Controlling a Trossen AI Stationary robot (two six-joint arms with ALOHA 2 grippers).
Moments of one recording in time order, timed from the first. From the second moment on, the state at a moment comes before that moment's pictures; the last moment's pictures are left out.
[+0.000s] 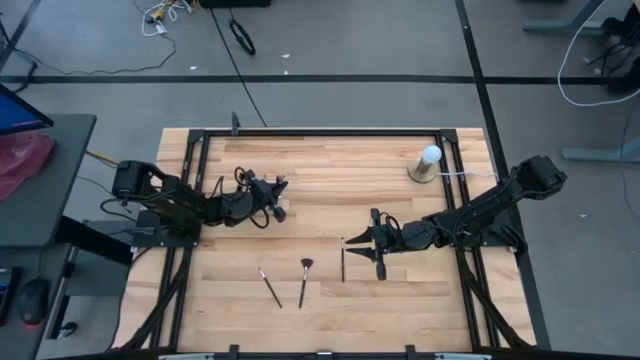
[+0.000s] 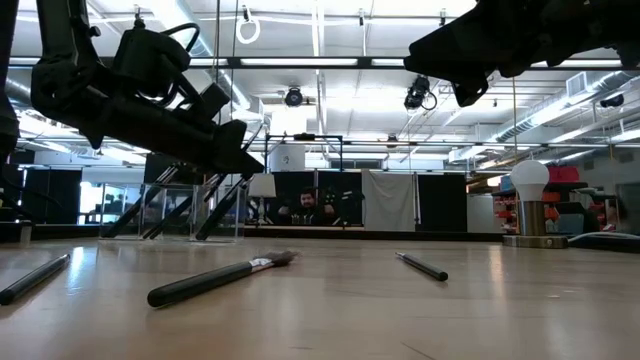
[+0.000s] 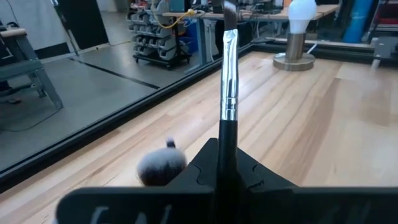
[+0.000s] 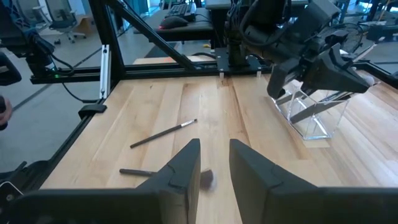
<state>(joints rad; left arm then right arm) 0.03 1.58 0.27 1.11 -0.68 -0.09 0.40 1.37 0.53 0.60 0.32 0.14</state>
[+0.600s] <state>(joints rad) 0.02 1.54 0.29 1.12 -0.79 -0.02 0.40 1.37 0.53 0.60 0.32 0.14</state>
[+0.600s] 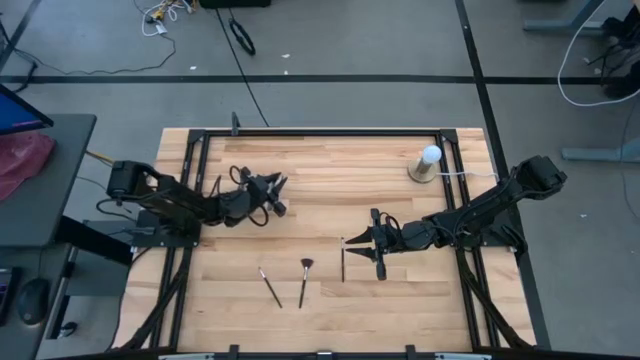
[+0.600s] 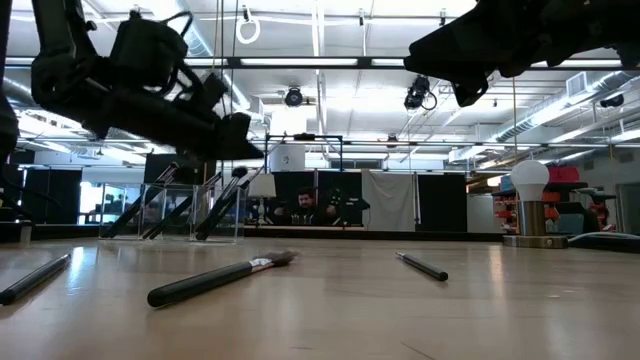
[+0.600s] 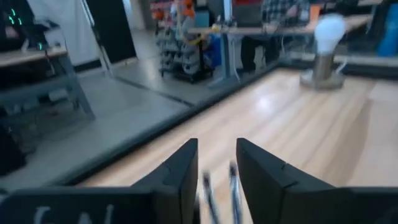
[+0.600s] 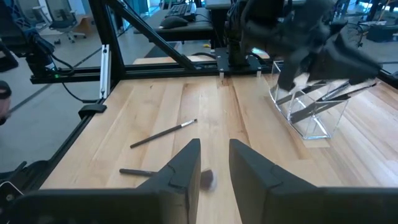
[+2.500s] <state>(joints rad) -0.57 1.99 0.99 -0.09 -0.61 -0.85 0.40 1.50 0.53 0.70 0.32 0.13</state>
